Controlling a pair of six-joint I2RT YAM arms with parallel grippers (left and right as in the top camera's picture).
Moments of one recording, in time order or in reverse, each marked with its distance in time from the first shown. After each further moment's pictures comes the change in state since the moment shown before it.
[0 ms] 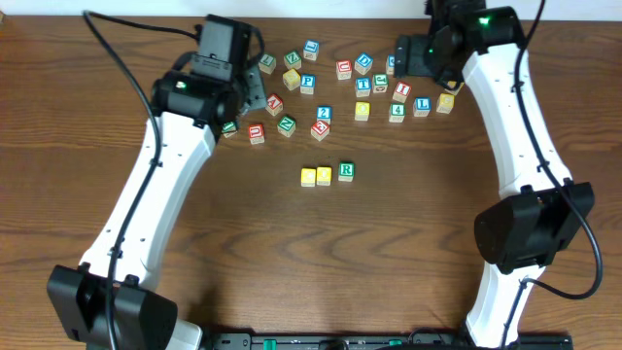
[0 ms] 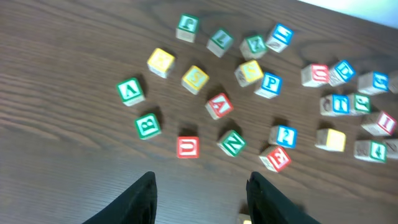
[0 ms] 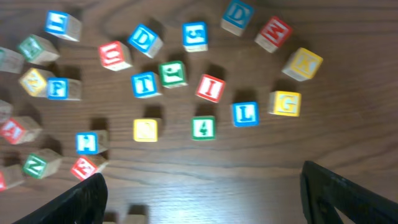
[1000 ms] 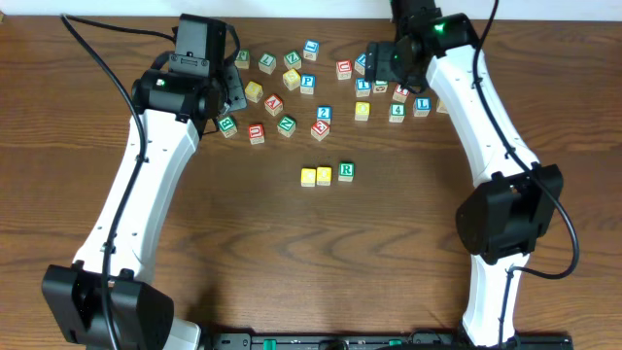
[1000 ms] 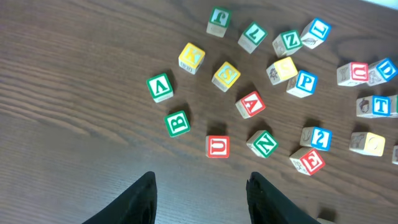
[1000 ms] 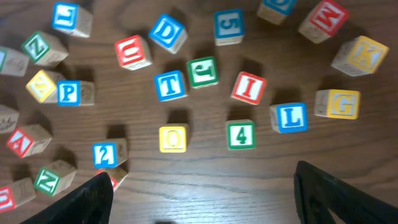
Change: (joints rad) left arm 0.069 0.000 -0.027 -0.016 0.000 0.052; right arm 0.068 0.089 -0.002 0.064 0.018 0.103
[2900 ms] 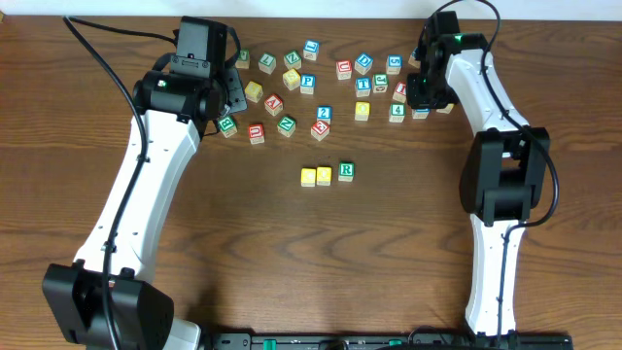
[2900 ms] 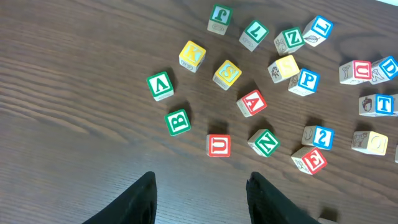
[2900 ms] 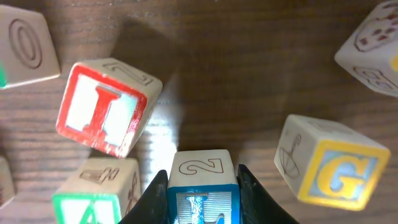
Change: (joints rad) left arm 0.000 0.000 -0.010 0.005 0.000 0.000; right arm -0.180 0.278 -0.001 0.017 -0.062 -0.283
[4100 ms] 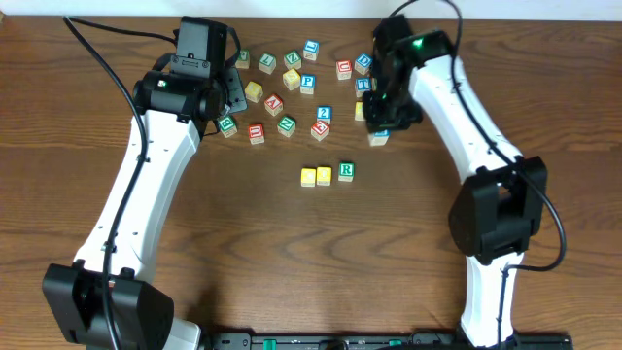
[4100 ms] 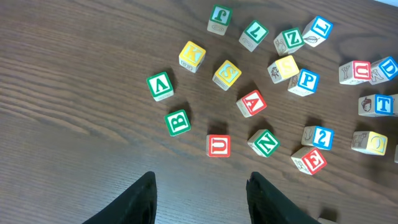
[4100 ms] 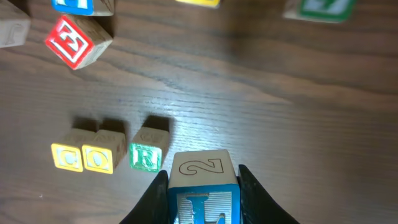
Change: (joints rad) left arm 0.000 0.000 0.000 0.001 0.000 0.000; right arm 0.242 -0.265 -0.151 -0.221 -0.109 0.145
